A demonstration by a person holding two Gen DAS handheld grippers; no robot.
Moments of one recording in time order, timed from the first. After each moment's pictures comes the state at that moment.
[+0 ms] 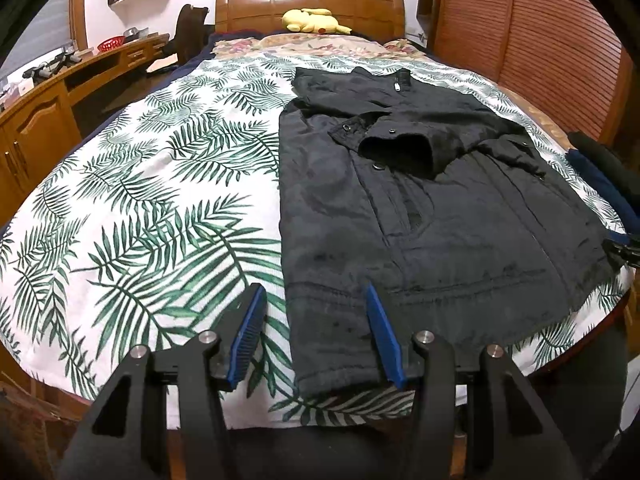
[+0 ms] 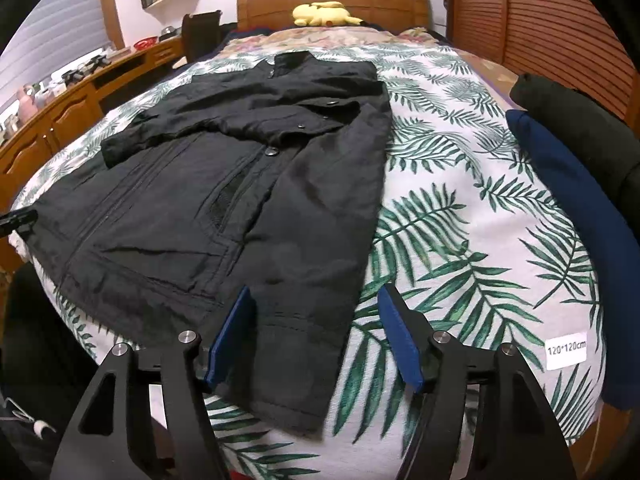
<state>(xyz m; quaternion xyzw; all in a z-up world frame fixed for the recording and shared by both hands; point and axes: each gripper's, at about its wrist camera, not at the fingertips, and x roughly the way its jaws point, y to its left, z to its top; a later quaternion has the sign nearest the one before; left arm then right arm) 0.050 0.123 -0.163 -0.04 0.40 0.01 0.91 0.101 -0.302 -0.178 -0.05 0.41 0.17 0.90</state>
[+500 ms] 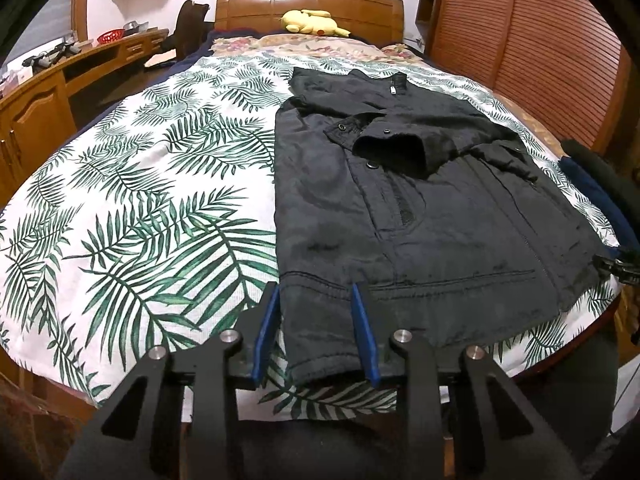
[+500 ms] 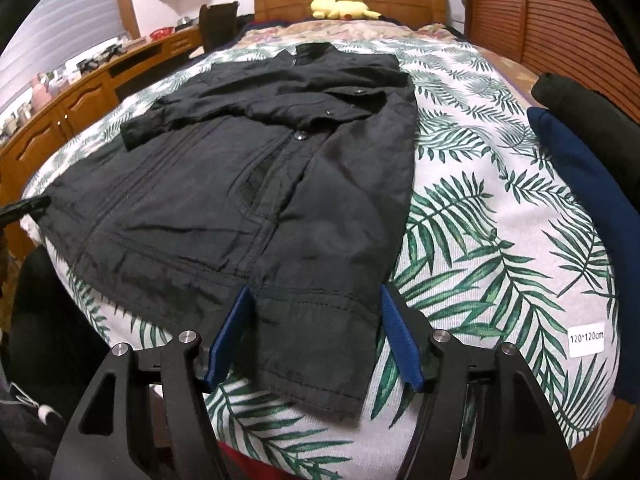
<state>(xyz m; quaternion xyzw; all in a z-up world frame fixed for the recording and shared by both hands) 0.044 0.124 -0.166 -0.06 0.40 0.00 0.92 0.091 -0.290 -0.184 -0.06 0.42 0.20 0.88</state>
